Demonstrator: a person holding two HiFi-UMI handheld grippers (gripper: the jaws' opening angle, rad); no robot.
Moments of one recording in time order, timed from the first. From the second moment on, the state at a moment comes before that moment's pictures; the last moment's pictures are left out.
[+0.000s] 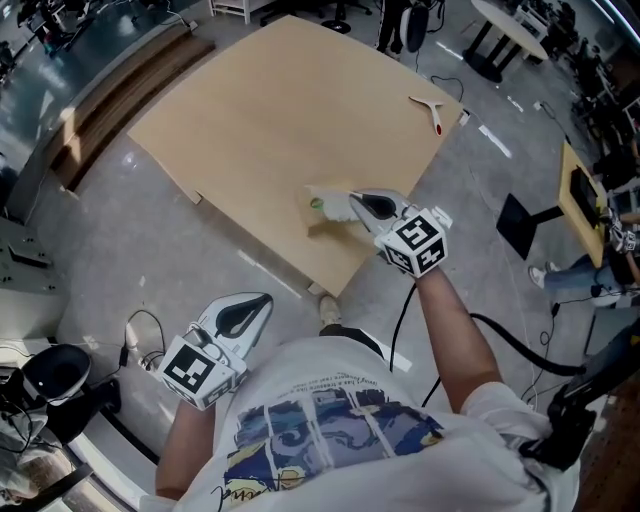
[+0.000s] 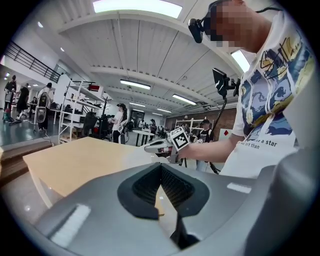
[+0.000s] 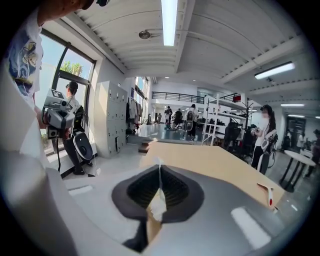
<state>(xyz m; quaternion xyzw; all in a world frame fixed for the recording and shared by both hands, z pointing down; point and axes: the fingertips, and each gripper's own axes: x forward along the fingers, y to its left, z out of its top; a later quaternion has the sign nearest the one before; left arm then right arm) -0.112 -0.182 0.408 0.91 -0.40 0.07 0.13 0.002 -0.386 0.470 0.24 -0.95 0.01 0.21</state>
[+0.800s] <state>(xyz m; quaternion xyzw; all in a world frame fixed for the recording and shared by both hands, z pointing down) -0.115 -0.101 0.421 0.92 -0.36 0.06 0.13 -0.003 -0.236 0.367 0.26 -0.95 -0.05 0.15</state>
